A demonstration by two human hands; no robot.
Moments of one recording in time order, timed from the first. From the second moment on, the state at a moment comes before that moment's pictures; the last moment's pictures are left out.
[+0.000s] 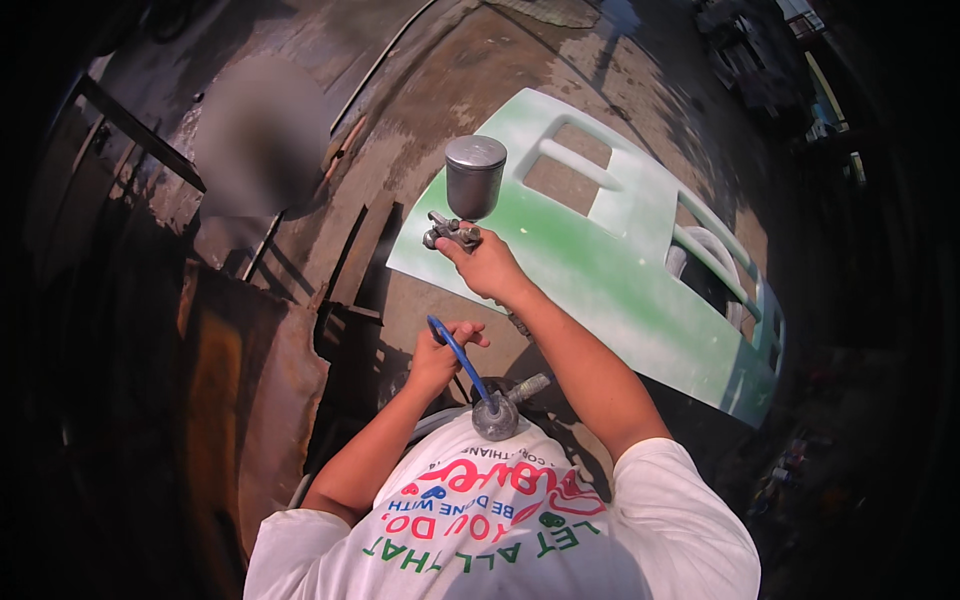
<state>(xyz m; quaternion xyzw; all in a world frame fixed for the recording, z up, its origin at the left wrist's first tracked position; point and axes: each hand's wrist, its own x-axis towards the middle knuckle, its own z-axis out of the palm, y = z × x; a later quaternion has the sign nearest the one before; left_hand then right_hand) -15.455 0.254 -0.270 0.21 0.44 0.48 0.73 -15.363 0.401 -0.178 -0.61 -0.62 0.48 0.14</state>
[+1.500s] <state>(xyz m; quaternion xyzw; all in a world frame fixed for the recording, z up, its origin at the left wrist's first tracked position) -15.302 0.166 -0.192 0.30 0.51 0.49 0.64 -15.131 0.455 -0.178 -0.64 -0.59 0.32 0.36</state>
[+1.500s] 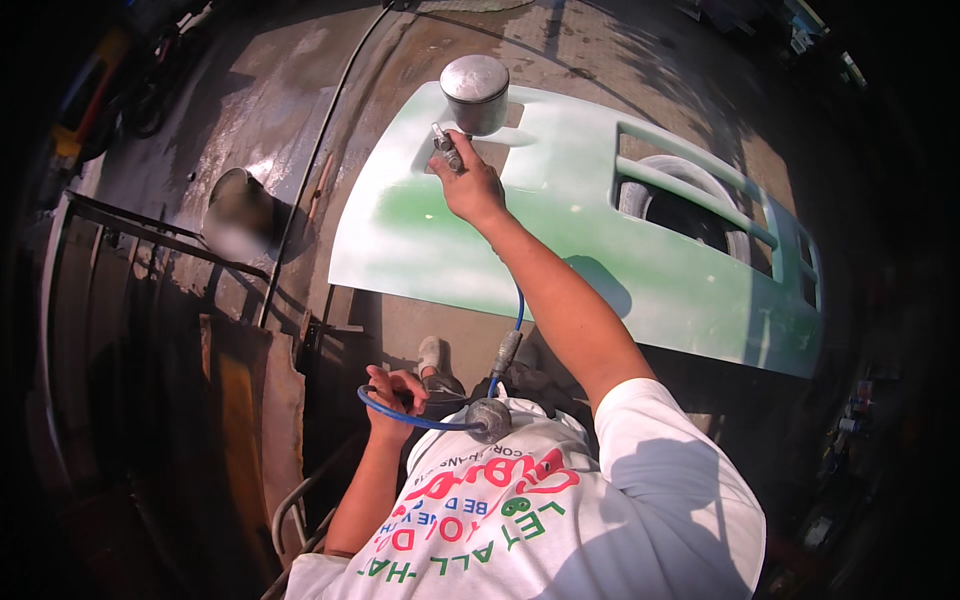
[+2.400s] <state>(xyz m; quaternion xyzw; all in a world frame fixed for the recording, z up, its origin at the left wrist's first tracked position) -15.231 0.106 -0.212 0.27 0.43 0.57 0.65 -15.071 0.427 -0.183 -0.65 -0.60 0.31 0.34</state>
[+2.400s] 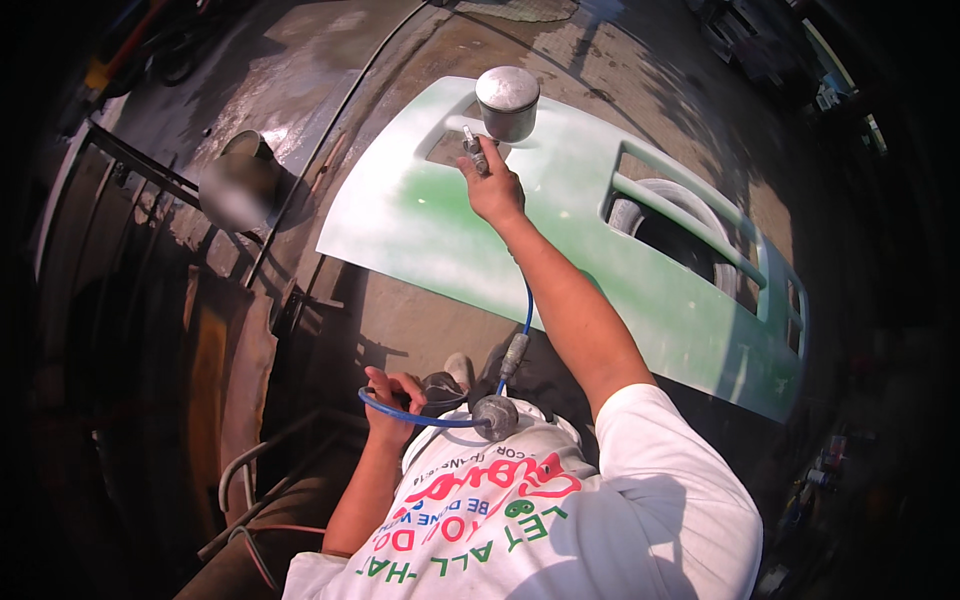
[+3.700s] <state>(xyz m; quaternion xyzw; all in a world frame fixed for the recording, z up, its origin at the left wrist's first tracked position) -15.170 0.106 -0.209 0.28 0.42 0.49 0.71 -14.981 0.307 -0.139 -0.59 -0.58 0.56 0.05</state>
